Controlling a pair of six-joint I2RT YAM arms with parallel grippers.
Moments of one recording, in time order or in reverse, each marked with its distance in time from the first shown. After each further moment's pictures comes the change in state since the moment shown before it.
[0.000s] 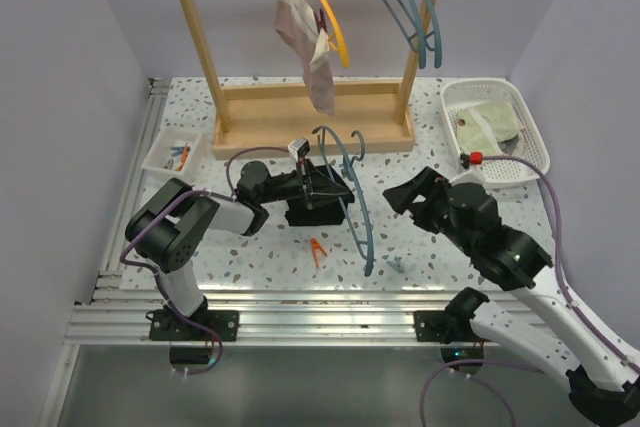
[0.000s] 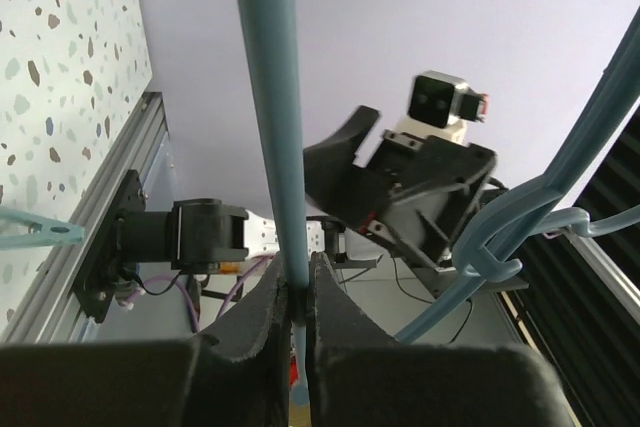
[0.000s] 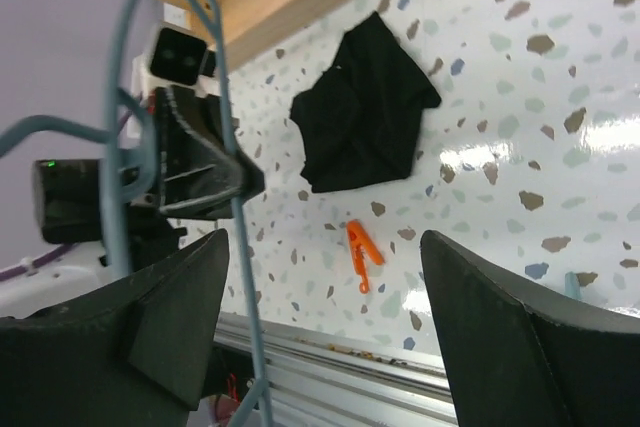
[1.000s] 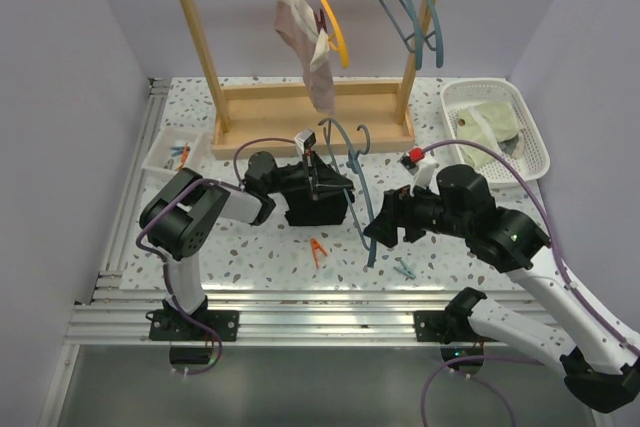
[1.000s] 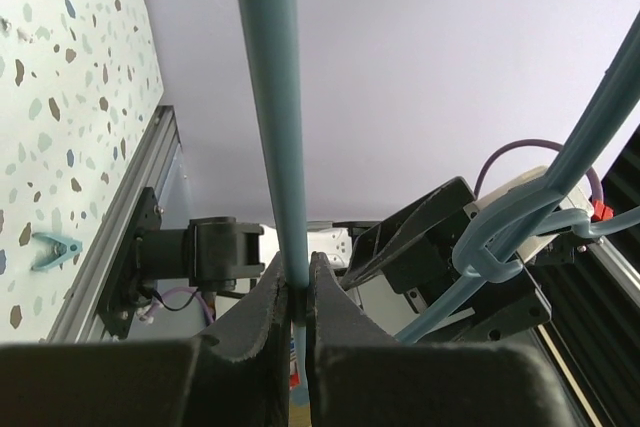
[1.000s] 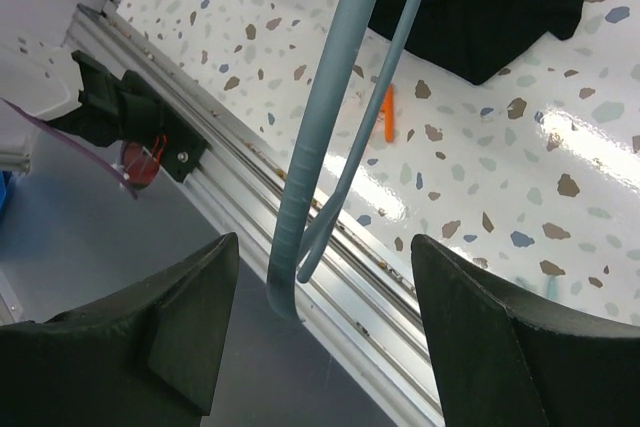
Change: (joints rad) left arm 0.021 0.104 0.115 -0.002 0.040 0.034; right arm 0.003 0.135 0.230 -0.182 -0.507 -0.601
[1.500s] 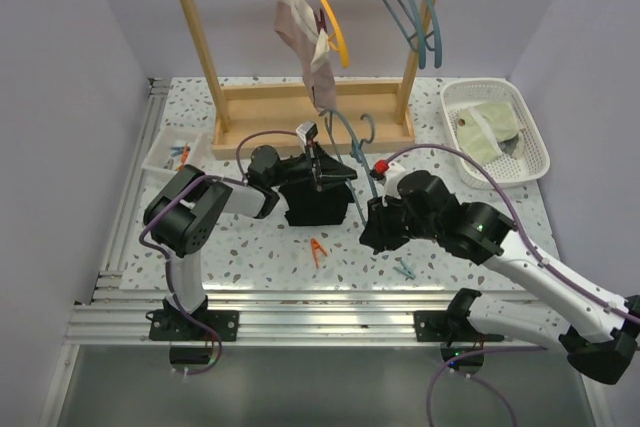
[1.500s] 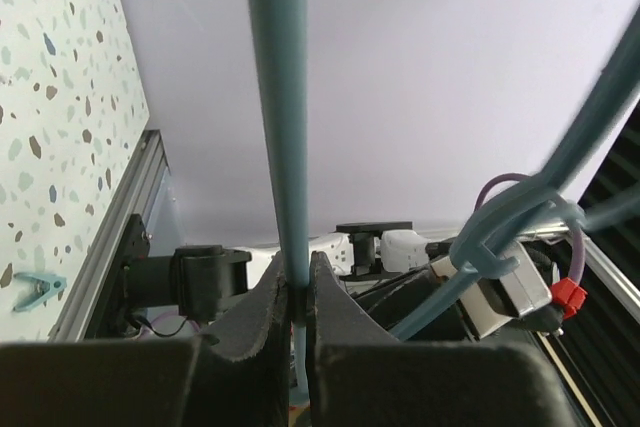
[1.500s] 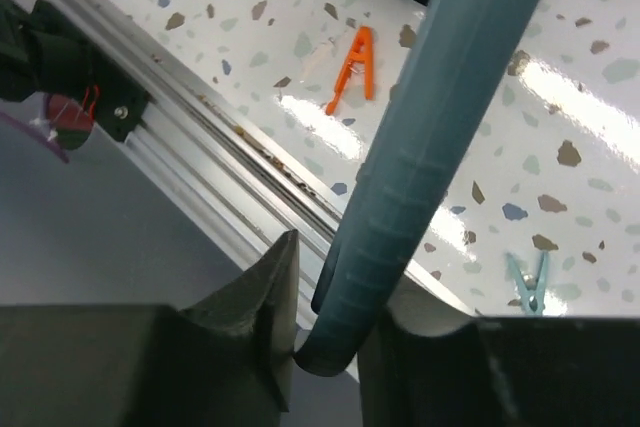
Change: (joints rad) left arm 0.001 0.037 0.075 -0.001 -0.031 -0.022; right arm 0.153 0.117 -0.013 -0.011 0.108 -0.008
